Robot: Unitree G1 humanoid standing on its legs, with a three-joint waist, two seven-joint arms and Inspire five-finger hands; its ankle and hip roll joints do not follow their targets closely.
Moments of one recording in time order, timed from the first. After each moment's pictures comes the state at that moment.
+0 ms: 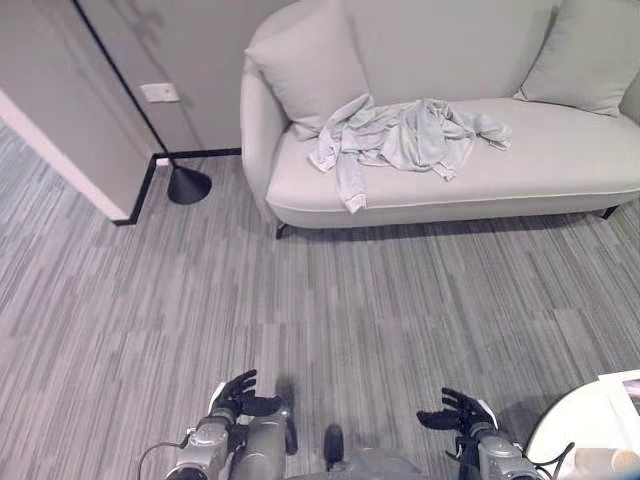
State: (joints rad) left arm -0.04 0.20 -0.16 1.01 -0.23 -0.07 0.04; right arm -0.04 -0.32 0.19 1.09 0.24 0.00 -0.07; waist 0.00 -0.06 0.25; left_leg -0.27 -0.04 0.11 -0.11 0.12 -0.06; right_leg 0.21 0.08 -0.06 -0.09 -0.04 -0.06
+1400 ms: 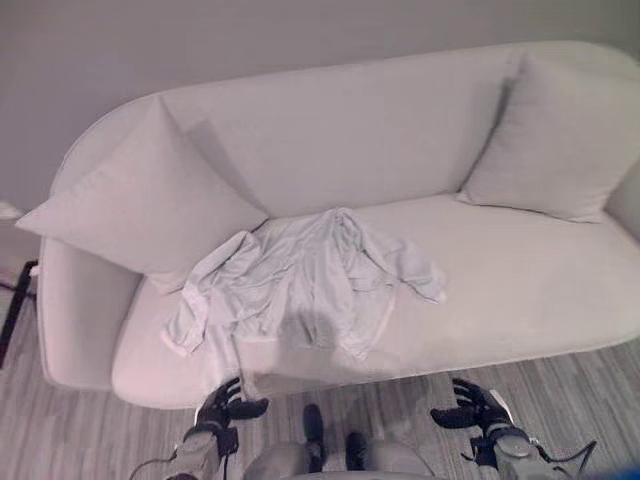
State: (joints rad) left arm 0.03 0.22 -0.06 0.88 -0.35 -0.05 0.09; right arm 0.06 -0.40 0.14 0.73 0.15 0.06 -0.07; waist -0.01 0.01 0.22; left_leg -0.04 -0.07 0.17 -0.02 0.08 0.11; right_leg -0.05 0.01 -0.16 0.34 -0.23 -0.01
